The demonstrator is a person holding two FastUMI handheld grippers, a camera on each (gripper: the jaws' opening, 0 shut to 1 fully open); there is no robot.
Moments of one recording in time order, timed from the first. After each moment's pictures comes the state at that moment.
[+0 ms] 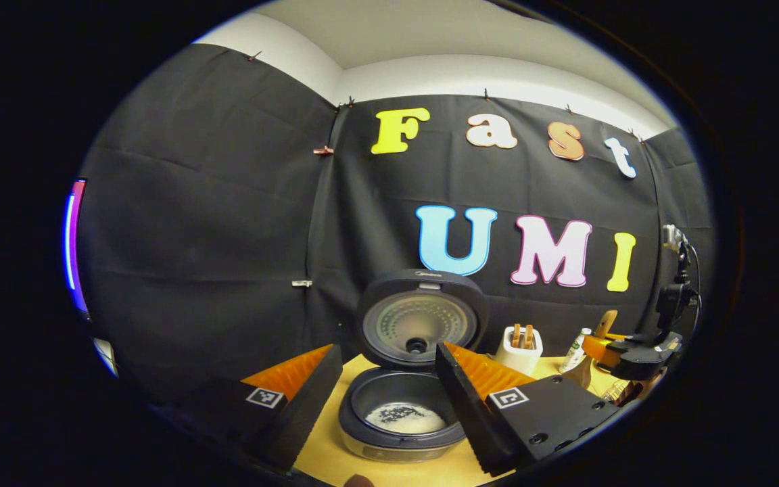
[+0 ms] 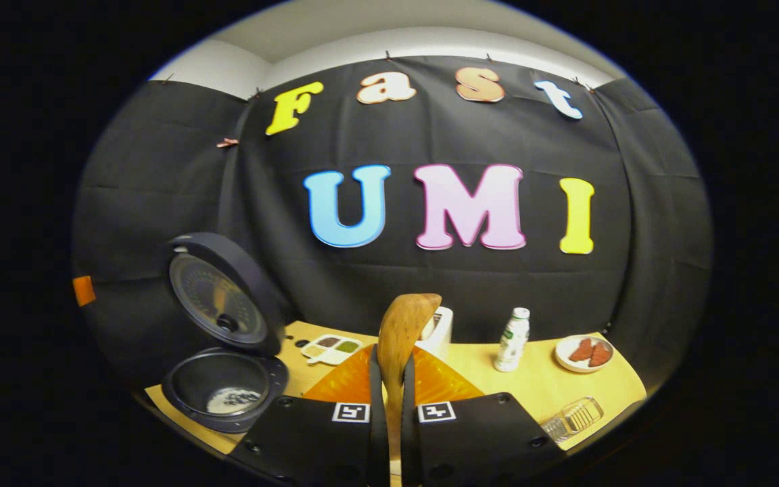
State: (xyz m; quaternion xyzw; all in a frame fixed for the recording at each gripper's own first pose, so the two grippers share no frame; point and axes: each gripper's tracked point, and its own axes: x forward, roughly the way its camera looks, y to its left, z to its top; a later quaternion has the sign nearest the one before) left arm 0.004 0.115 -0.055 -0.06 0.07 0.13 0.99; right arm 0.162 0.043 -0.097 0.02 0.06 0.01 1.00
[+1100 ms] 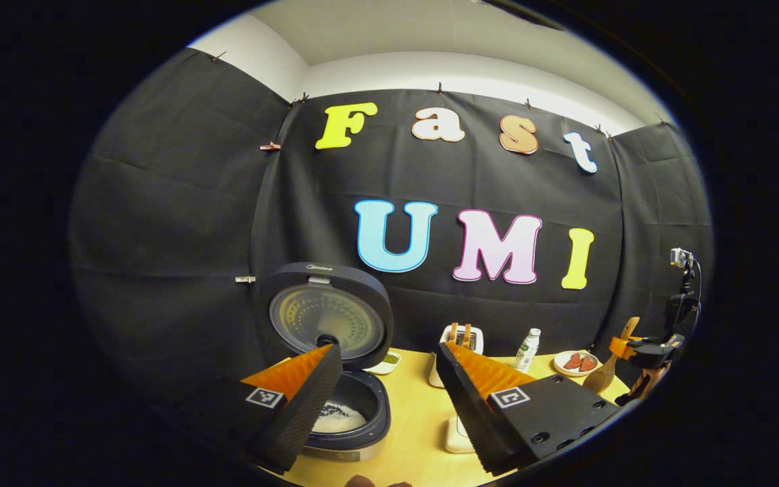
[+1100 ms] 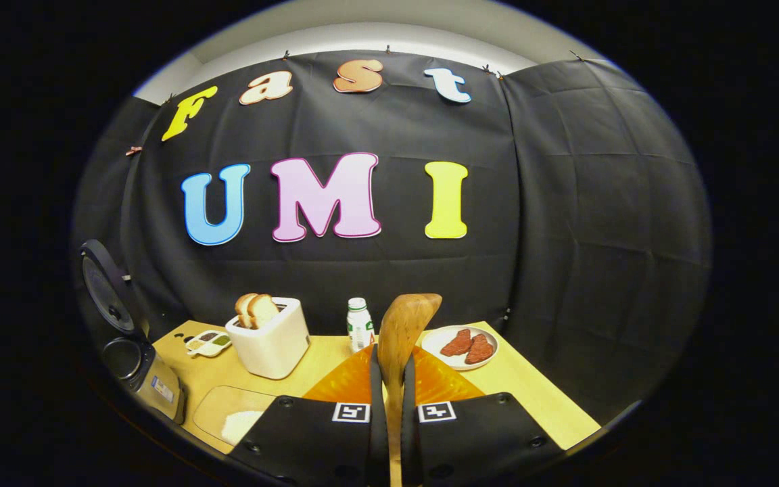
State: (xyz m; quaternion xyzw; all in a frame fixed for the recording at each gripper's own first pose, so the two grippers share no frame) left arm 0.047 -0.010 -0.049 -0.07 0.07 0.05 0.99; right arm 0.124 -0.211 -0.101 0.02 0.06 -0.17 0.98
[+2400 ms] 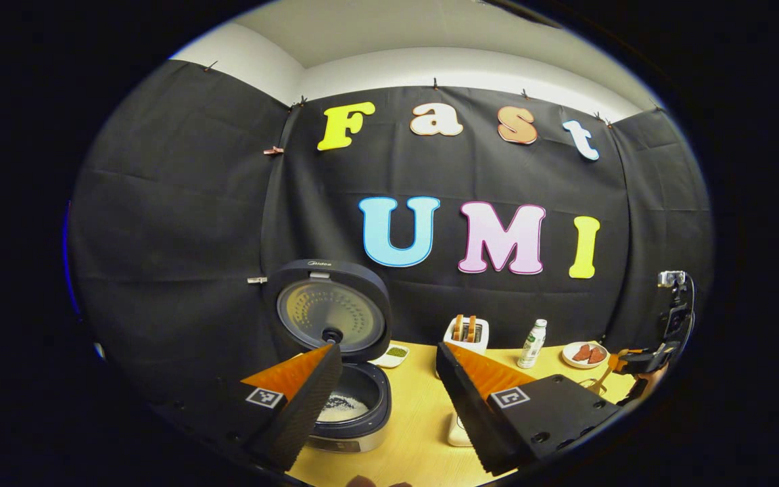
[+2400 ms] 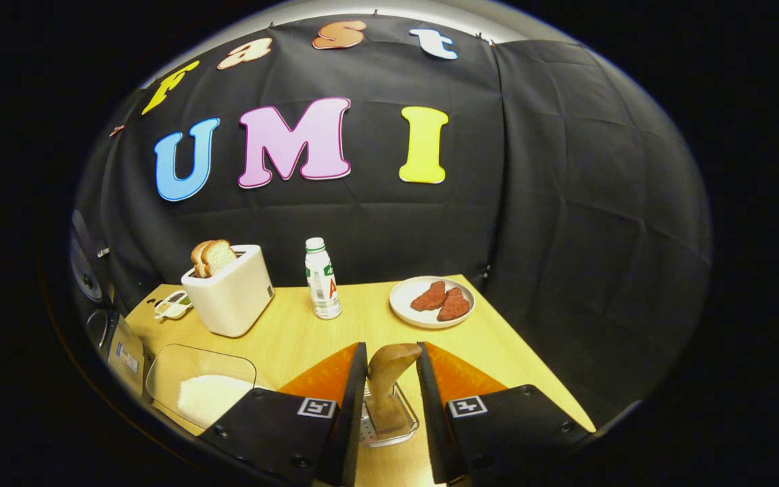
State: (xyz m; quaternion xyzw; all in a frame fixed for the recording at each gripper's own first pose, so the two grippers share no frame) left arm 0.027 -0.021 -0.049 -0.04 0.09 0.08 0.99; right arm 0.117 -0.256 -0.168 0.01 0.15 -0.20 0.97
